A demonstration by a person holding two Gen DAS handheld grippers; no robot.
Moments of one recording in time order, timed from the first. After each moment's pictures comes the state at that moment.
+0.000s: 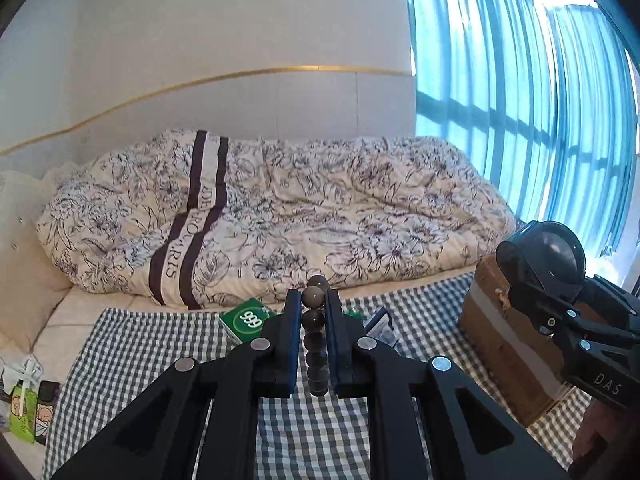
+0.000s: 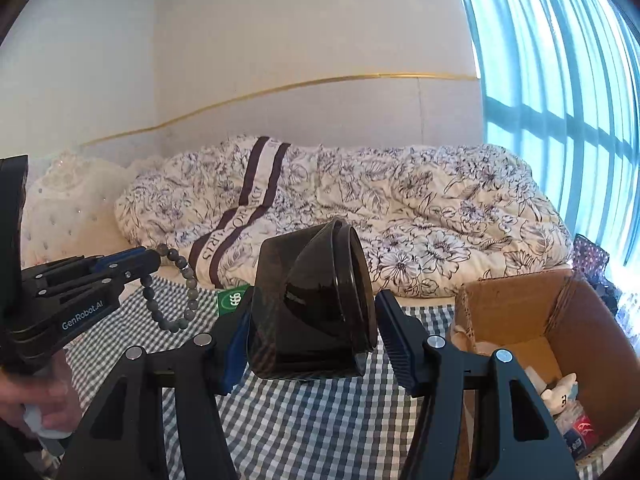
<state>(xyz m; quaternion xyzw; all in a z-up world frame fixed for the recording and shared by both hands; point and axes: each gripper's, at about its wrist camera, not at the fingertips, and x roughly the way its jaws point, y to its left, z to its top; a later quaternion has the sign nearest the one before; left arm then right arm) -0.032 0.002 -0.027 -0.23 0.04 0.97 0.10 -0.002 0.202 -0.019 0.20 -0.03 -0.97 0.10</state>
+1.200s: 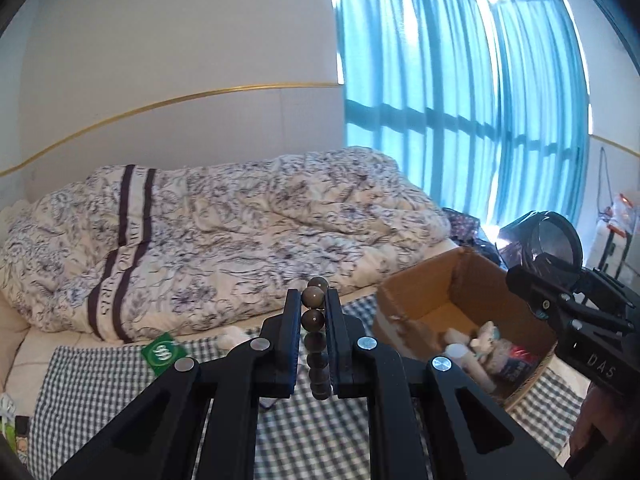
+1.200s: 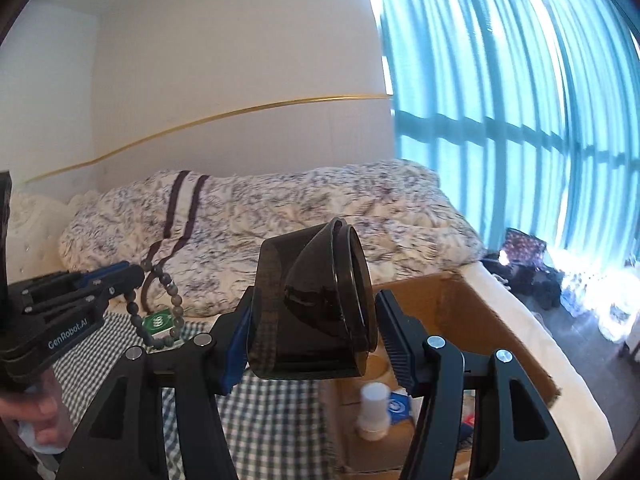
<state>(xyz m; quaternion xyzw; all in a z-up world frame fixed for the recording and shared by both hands) -0.010 0.130 -0.004 -0.21 0.07 0.95 0.20 0.044 0.323 0.007 0.17 -0.06 -0.98 -0.03</state>
